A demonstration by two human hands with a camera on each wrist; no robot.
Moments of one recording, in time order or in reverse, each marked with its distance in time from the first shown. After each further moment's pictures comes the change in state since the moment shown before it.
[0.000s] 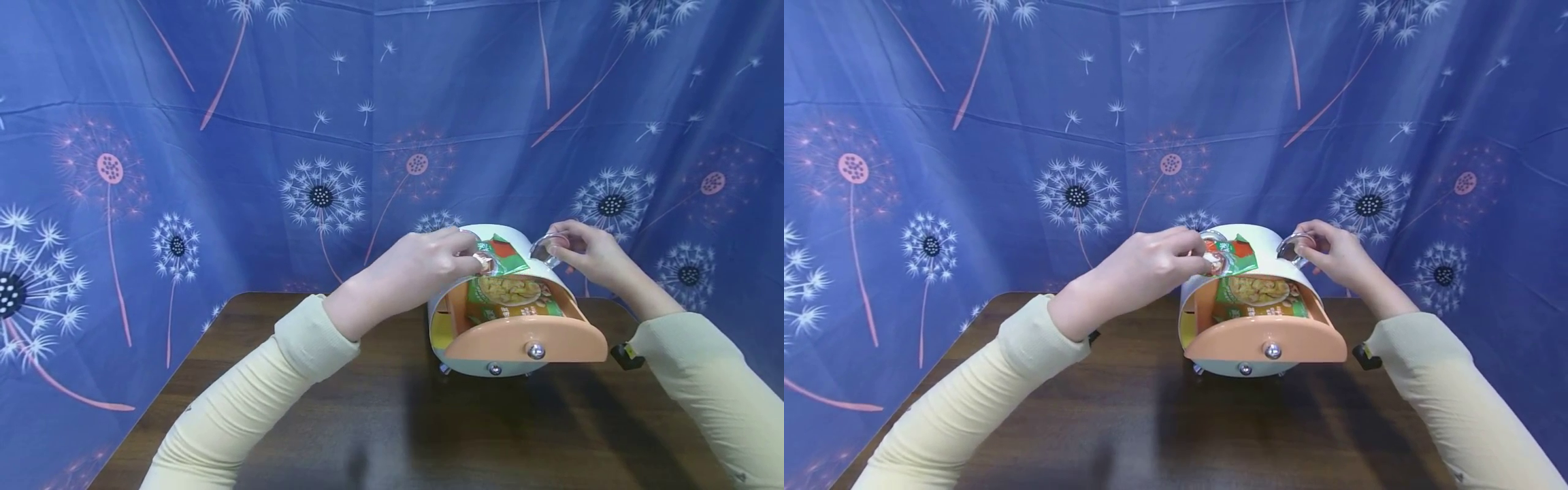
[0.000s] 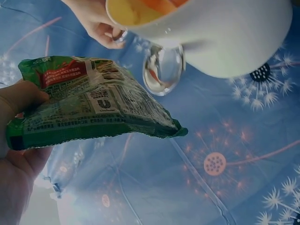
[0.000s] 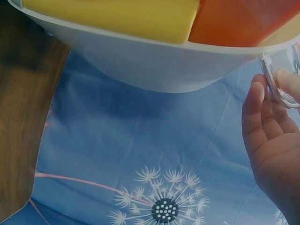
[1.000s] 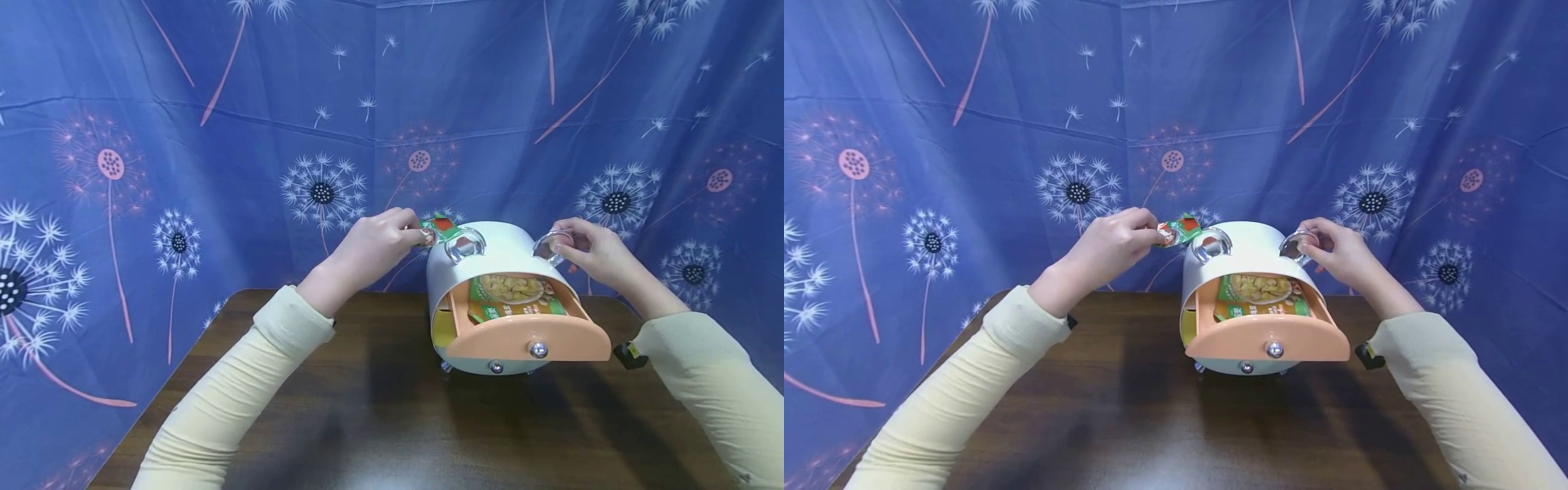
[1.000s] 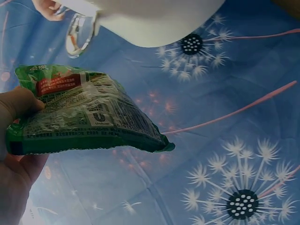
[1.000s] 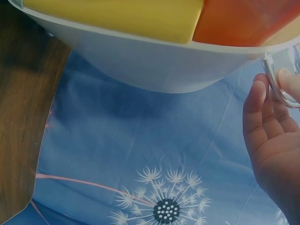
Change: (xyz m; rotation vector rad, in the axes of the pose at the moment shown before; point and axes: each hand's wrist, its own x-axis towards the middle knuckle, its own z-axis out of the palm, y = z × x) left_hand -0.041 -0.048 0.022 0.013 0.048 -0.210; right_hand 0.000 0.002 0.000 -0.004 -0.008 0.007
